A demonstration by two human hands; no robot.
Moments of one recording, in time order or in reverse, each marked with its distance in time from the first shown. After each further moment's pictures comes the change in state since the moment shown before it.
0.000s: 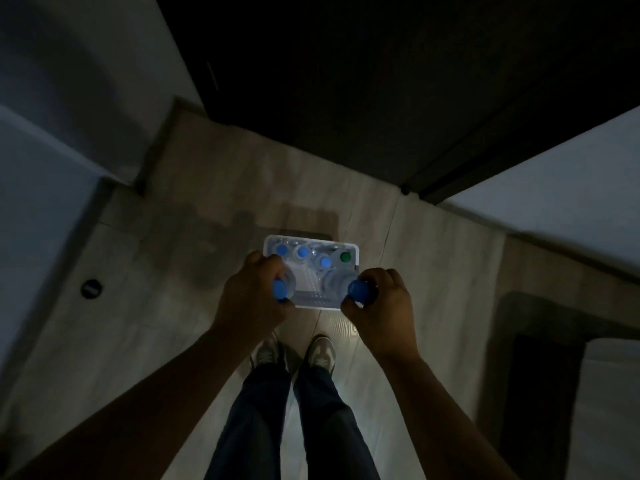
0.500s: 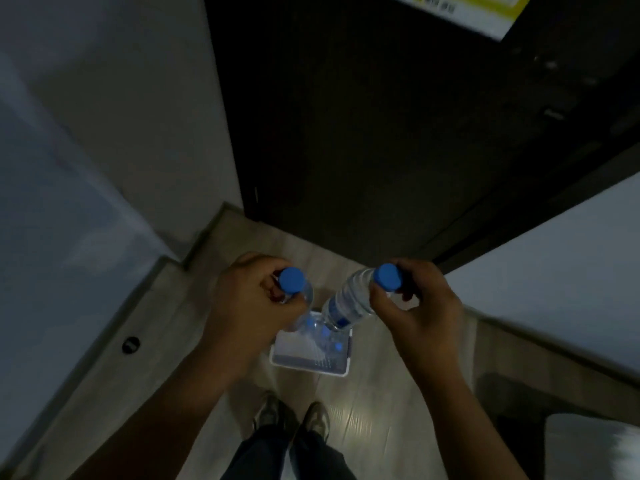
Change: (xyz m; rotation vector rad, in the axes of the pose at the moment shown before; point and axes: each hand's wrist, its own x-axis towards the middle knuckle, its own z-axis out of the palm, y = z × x) left_hand -0.088 0.142 -0.238 -0.269 0.407 0.142; right_hand -0.087 -0.213 -0.198 0.208 0.314 -0.522
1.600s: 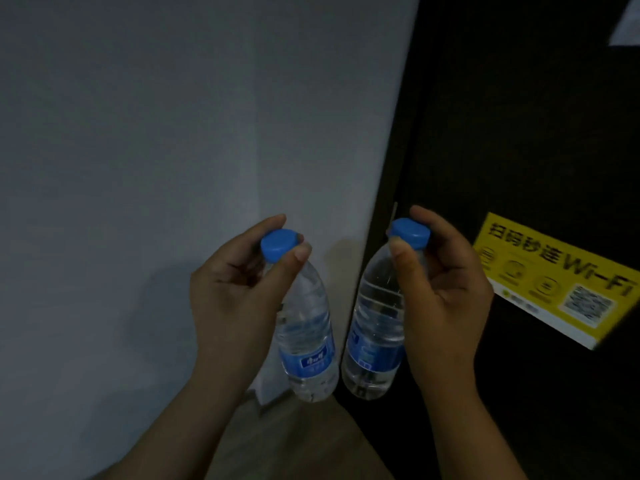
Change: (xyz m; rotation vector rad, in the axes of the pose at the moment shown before) left_hand 0.013 0.237 -0.155 -0.510 1.079 0.250; right_hand 0.161 -0.239 -0.072 0.971 -0.134 -0.578
